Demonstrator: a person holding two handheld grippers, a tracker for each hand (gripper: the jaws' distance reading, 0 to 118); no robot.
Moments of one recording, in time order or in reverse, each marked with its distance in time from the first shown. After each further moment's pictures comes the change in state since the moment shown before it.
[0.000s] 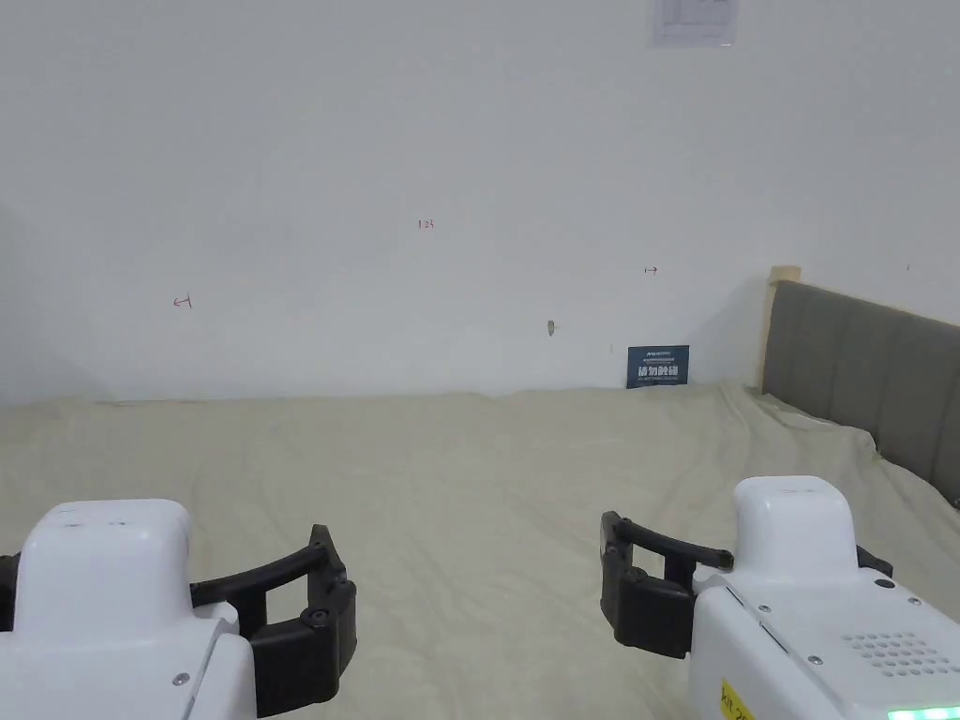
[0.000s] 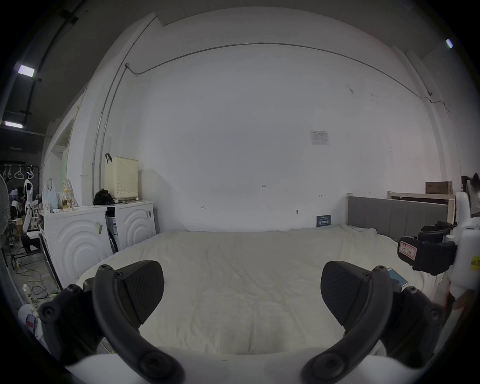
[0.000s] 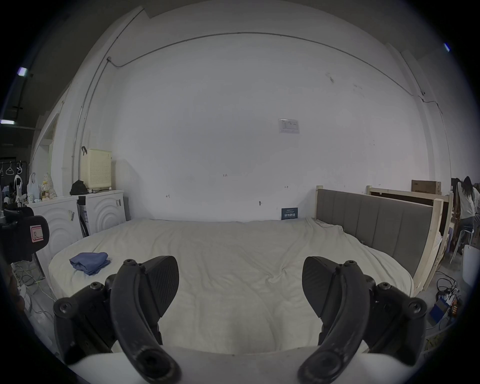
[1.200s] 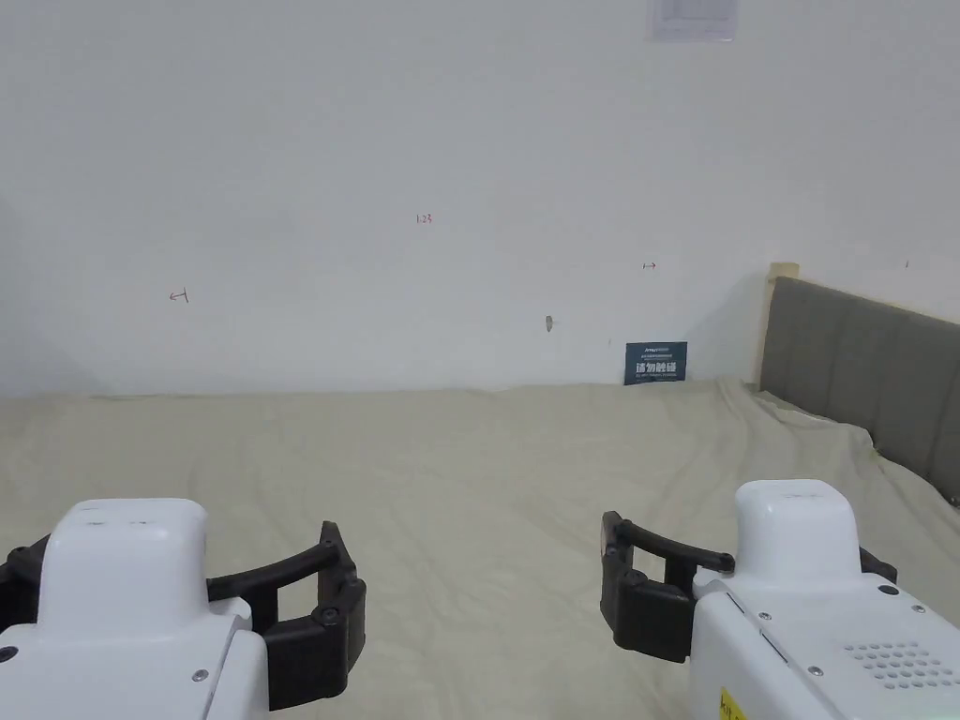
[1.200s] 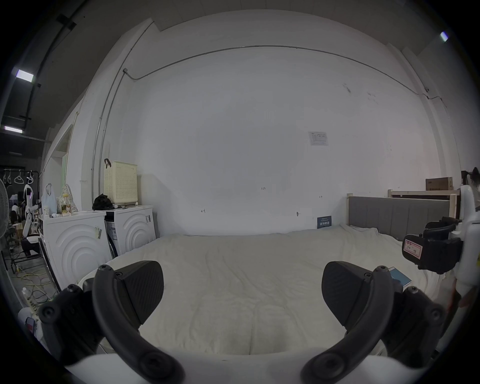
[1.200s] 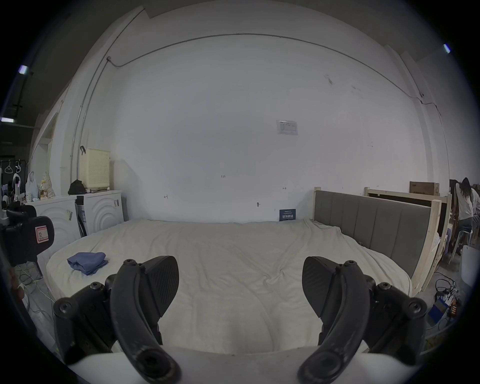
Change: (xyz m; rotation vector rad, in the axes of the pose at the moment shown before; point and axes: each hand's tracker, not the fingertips) left arm 0.004 -0.005 -0.010 0.014 -0.015 -0.012; right arm 0.000 -0.001 0.002 0.010 -0.011 0.007
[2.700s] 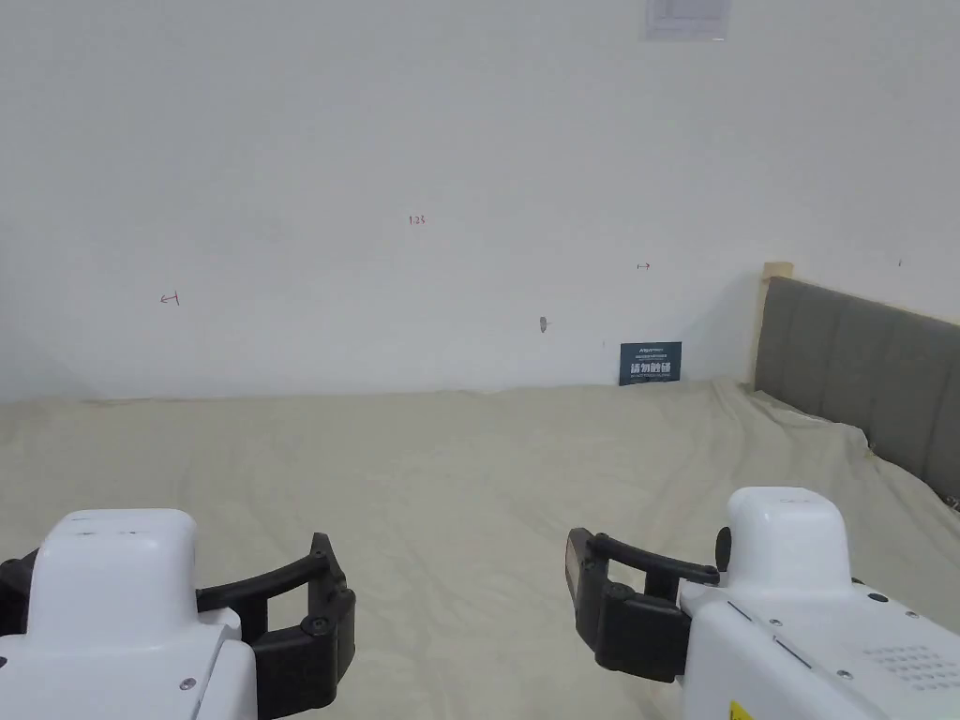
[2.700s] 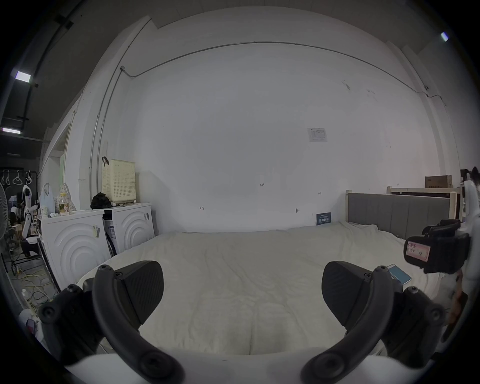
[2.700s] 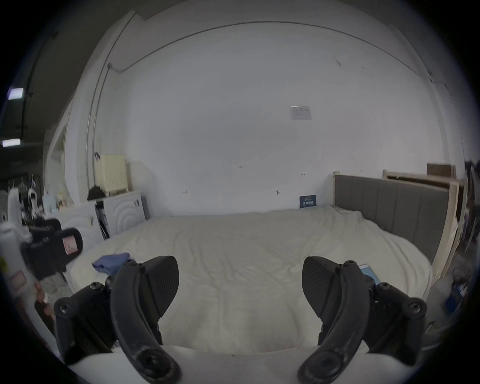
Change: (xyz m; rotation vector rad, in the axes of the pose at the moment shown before) left arm -0.002 -0.001 -0.010 -0.023 -0.008 -0.004; right arm 0.006 0.003 -0.002 -0.064 0.150 -0.130
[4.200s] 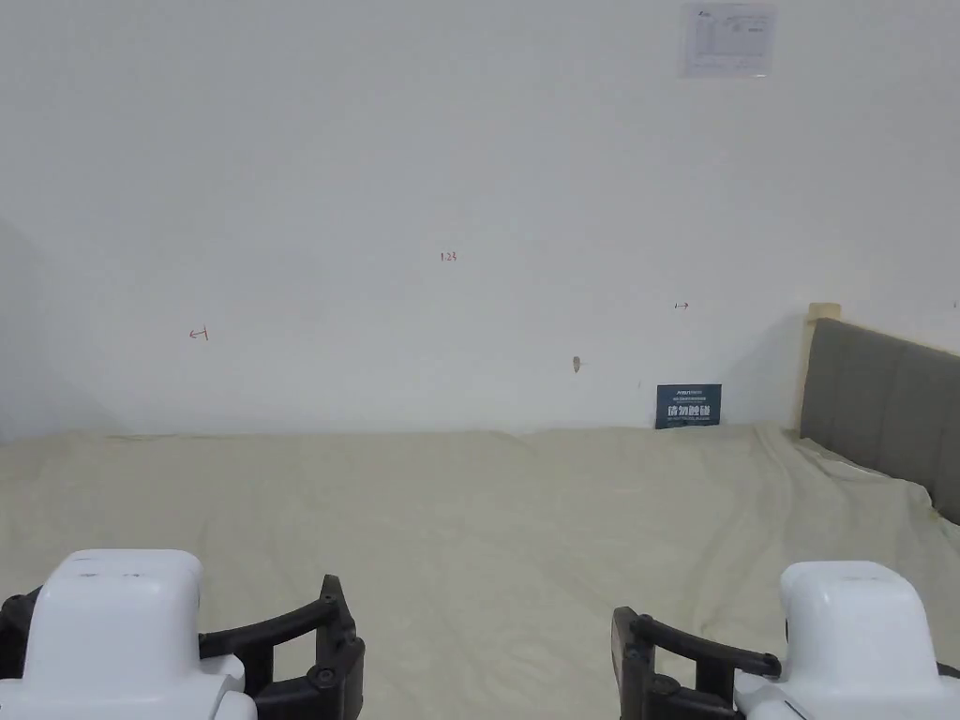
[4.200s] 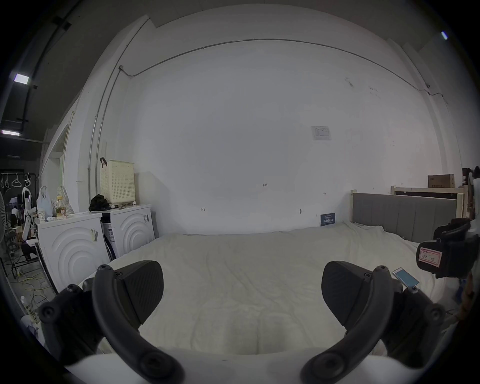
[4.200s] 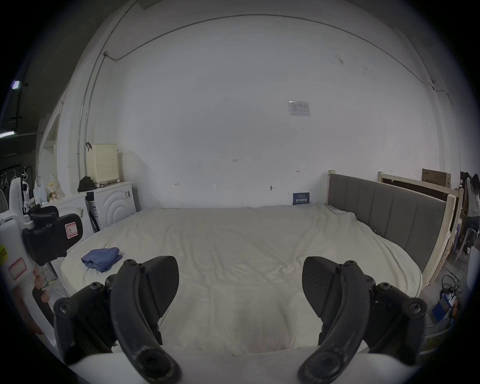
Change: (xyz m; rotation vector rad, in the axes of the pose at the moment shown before) left arm -0.012 0.015 -0.045 -0.006 0.003 -0.007; right arm -0.018 0.021 -0.025 -0.063 -0.081 0.093
